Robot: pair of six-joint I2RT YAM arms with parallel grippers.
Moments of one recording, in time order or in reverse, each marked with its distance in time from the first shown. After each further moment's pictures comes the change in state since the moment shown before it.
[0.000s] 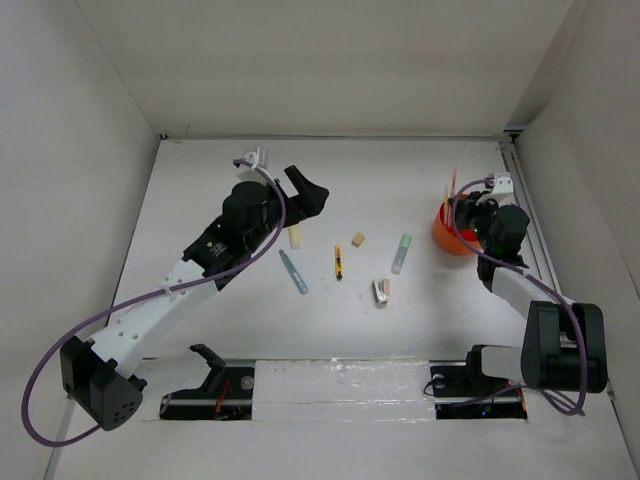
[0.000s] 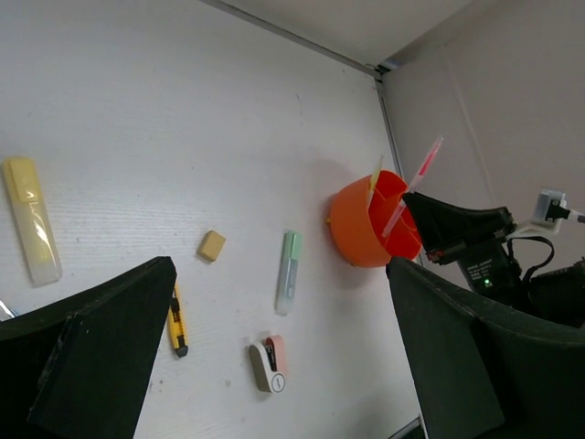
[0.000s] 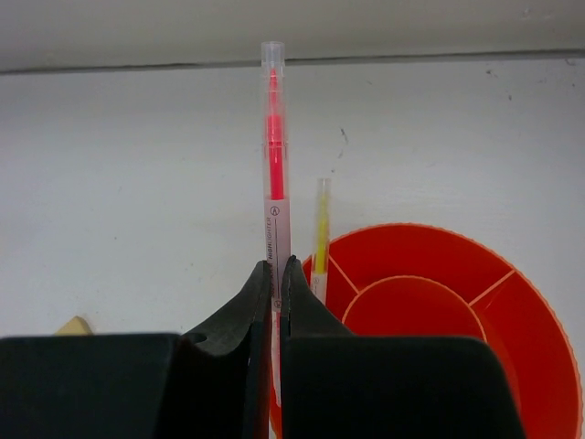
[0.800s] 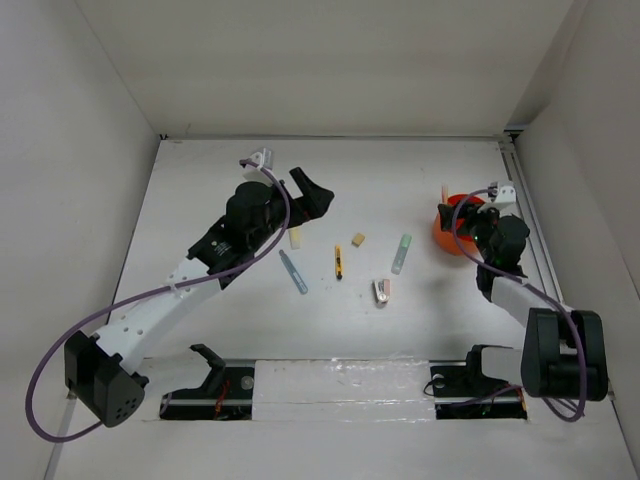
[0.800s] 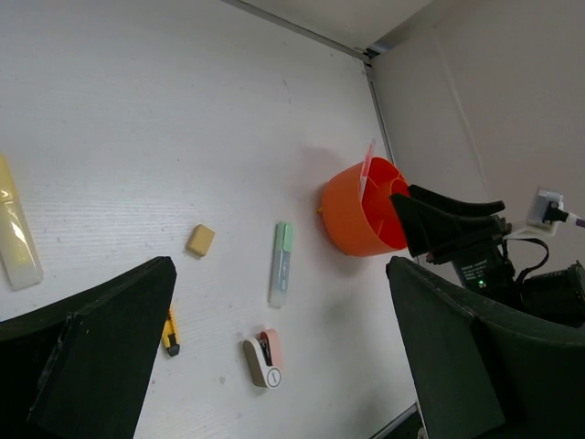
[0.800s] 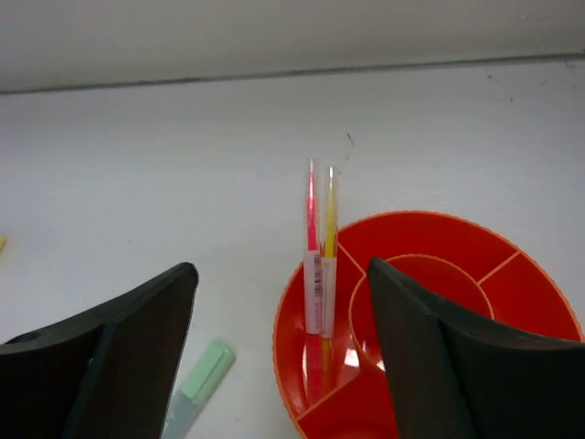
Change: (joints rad) left arm 0.000 0.021 -0.017 0.042 0.057 0.004; right arm -0.002 -0.016 -0.090 0.100 0.008 0.045
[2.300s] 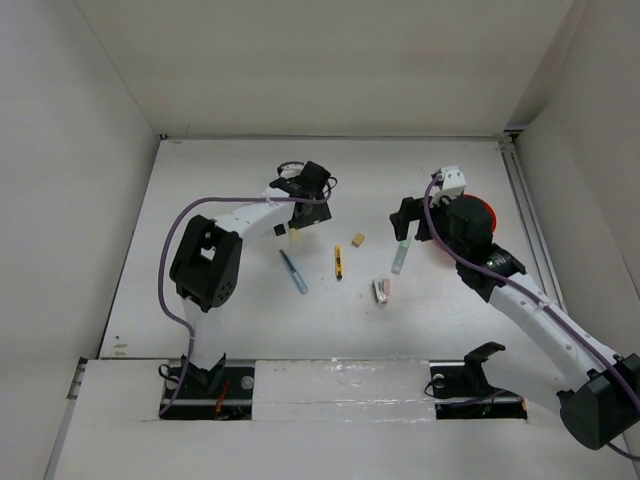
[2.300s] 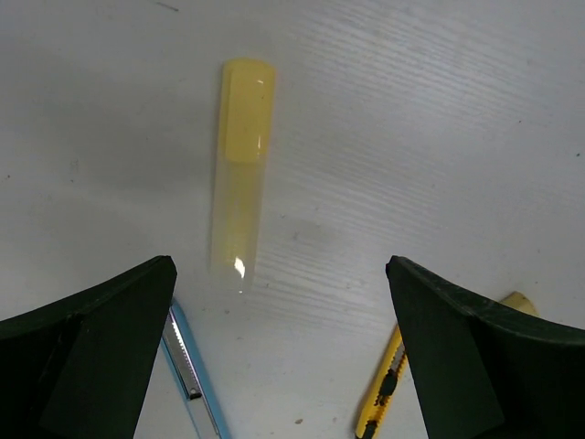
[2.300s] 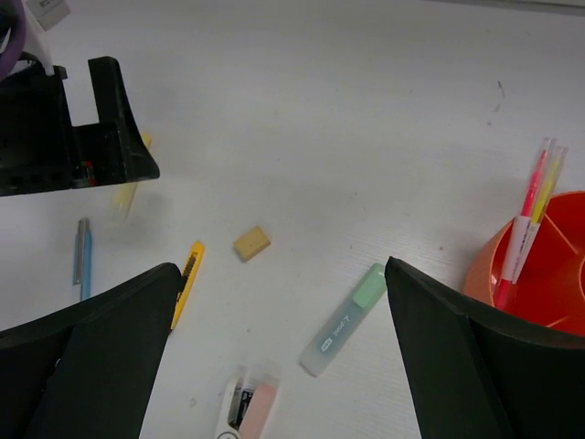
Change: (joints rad) left arm 0.079 0.811 0.491 -0.540 -0.255 -0.041; right arm 0.542 -0.255 0.368 -0.848 0.396 -0.005
